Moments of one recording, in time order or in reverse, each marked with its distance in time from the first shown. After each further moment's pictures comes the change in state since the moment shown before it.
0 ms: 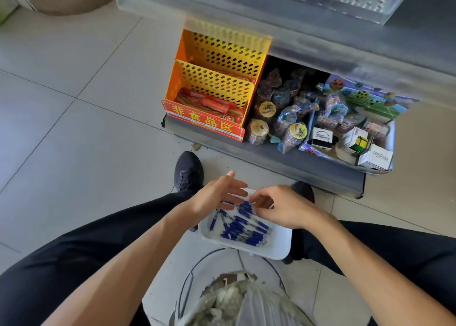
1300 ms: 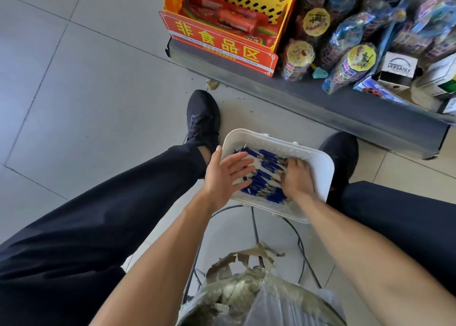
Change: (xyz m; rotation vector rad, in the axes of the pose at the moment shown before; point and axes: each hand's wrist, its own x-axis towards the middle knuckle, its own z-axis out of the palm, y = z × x) left_hand 0.045 -0.121 0.014 -0.714 0.384 -0.320; right_hand 0.116 0.145 0.155 -0.145 0.215 0.311
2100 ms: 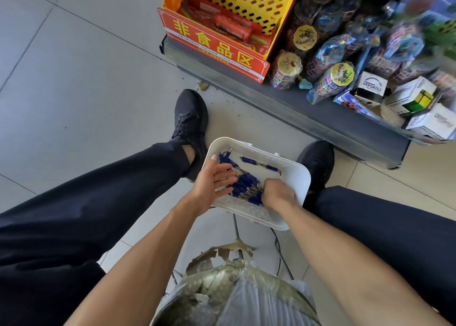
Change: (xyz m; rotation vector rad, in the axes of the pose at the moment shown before) left_hand 0.003 -0.021 -0.011 0.074 0.013 0.016; right_hand -0.028 -0.014 -0.012 -0.236 -0.303 0.074
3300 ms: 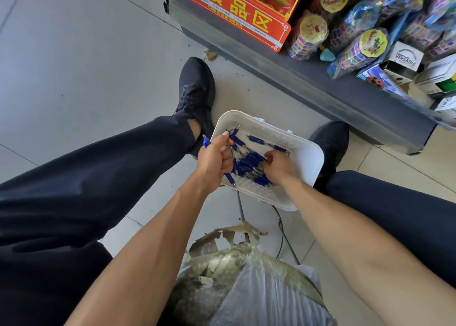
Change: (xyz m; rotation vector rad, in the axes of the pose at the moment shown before) left_hand -0.005 -0.001 0.006 -0.210 0.037 0.146; right_hand 0.023 -0.006 0.009 0.440 0.111 -0.020
